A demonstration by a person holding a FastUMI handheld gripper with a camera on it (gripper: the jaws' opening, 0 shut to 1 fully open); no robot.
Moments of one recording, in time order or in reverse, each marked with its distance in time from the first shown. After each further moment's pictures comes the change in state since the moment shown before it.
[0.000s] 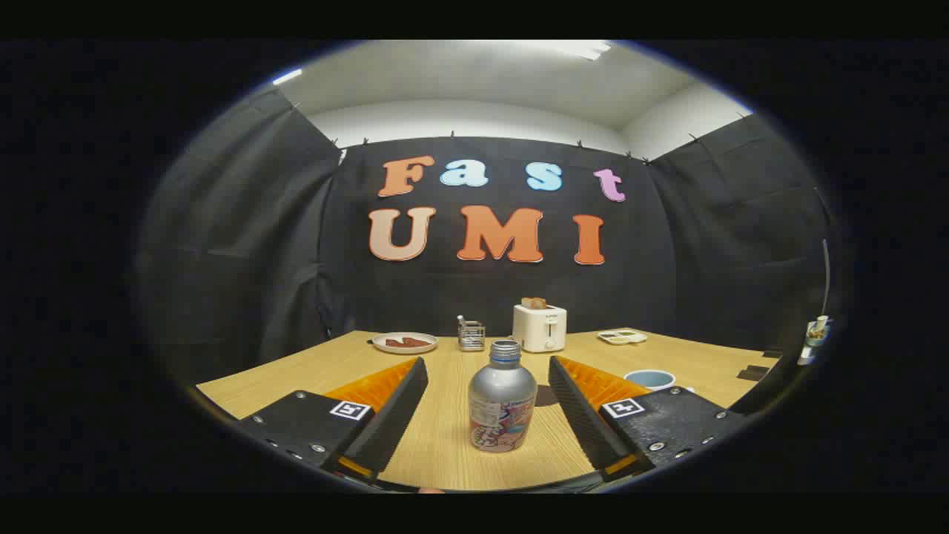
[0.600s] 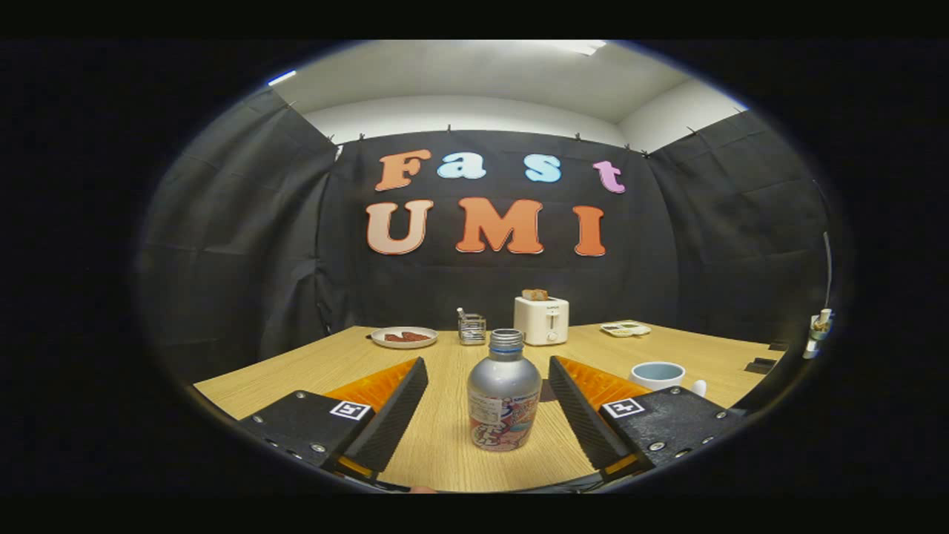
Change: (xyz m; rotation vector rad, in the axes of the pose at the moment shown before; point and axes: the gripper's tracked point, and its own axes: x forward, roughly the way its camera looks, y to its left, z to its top) arm 0.008 0.001 -0.013 0.002 0.026 0.003
